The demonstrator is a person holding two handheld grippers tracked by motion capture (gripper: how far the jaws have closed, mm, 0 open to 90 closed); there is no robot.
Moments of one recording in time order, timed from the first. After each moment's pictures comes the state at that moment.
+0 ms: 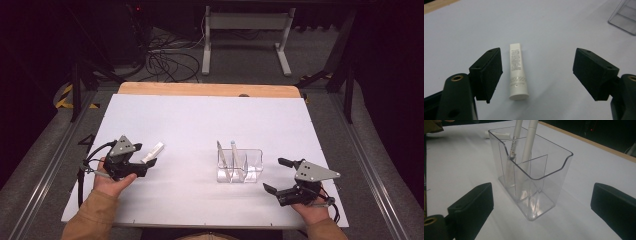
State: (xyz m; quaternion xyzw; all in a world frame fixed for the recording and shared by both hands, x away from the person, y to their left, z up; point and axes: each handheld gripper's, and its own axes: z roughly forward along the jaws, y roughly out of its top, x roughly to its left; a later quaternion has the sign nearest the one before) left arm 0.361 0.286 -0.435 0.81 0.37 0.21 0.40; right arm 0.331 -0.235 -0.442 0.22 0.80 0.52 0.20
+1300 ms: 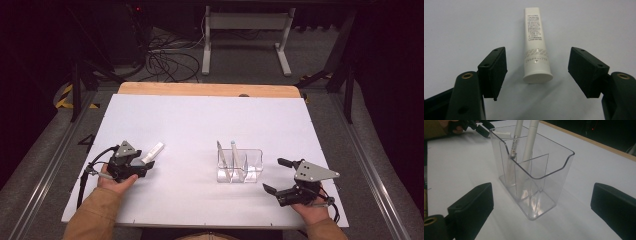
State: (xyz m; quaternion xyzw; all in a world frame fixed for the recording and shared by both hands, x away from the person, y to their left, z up) left arm 0.376 0.295 -0.478 0.81 0.41 0.20 0.37; right arm 0.331 -0.234 -0.442 0.22 0.80 0.52 0.20
